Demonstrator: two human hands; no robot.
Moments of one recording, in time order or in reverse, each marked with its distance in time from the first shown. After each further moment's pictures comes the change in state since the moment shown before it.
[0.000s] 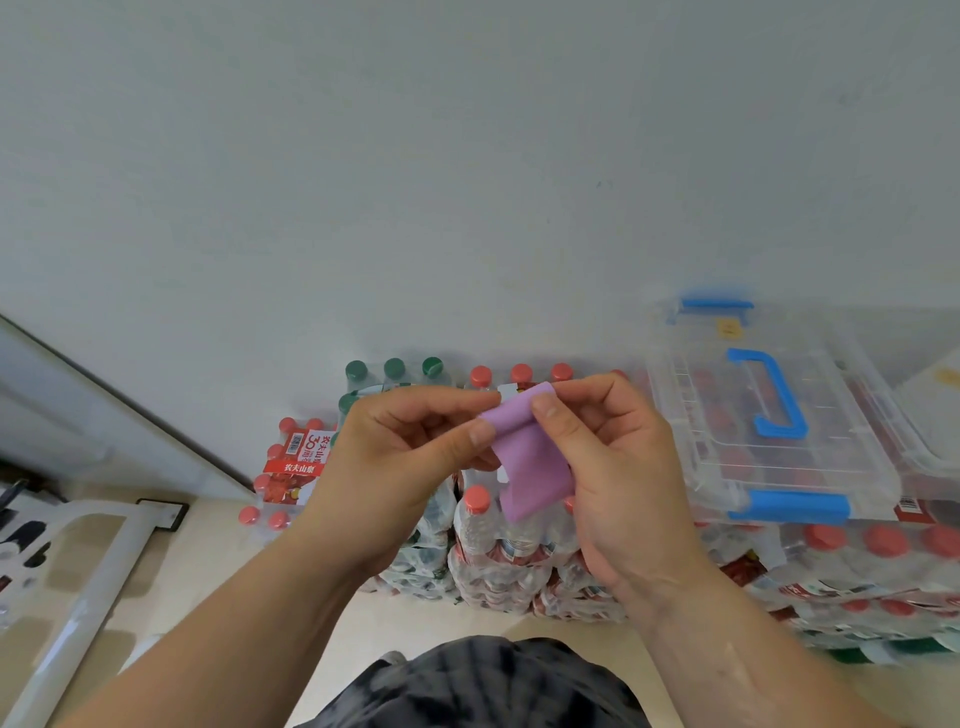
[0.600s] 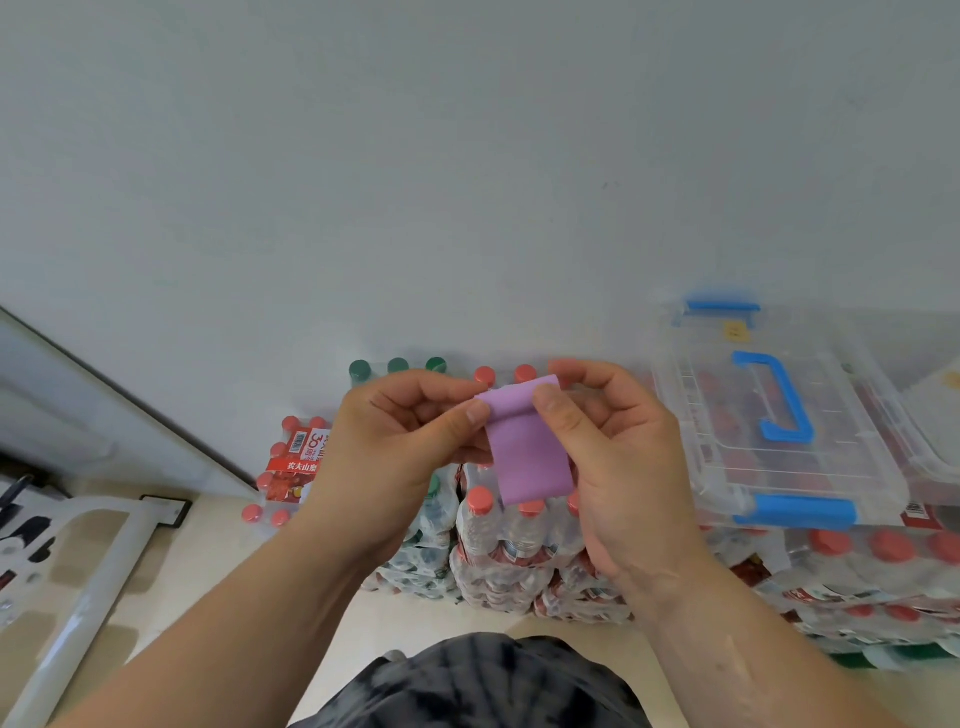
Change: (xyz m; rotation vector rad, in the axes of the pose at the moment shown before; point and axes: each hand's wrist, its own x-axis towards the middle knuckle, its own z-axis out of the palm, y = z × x) left_hand 0.005 0.007 0.007 -0.029 0.115 -0.011; right_hand 0.003 -0.006 0.003 -0.010 -0.012 -0.021
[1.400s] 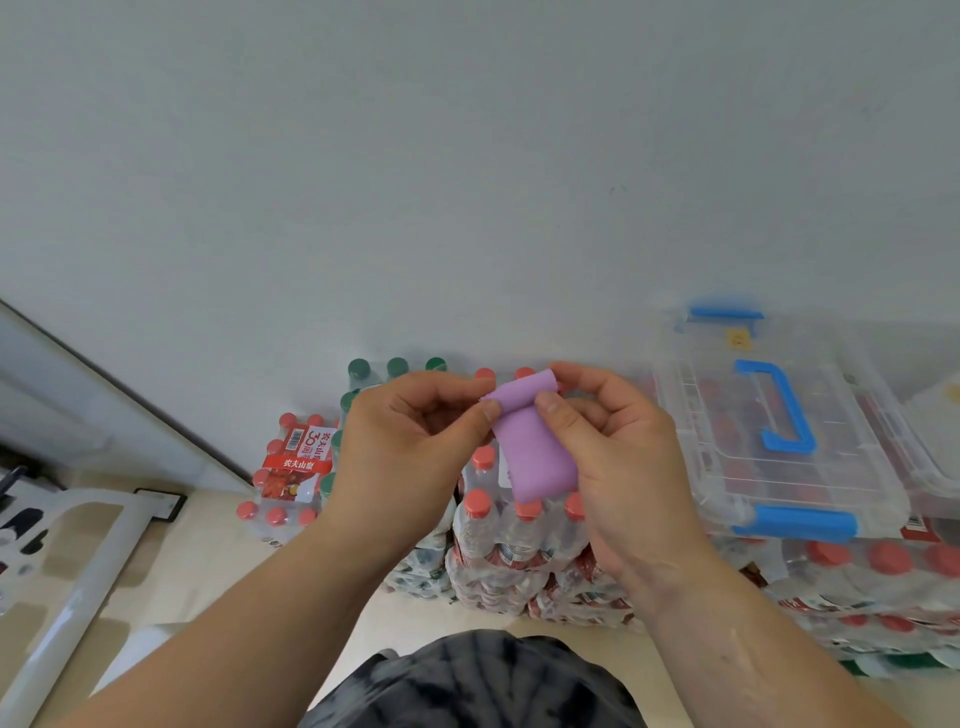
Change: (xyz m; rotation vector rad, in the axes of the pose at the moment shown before) left_hand 0.007 -0.012 0.004 0.262 0.130 0.077; right_hand 0.012 0.004 -0.005 -0.090 0.021 0.066
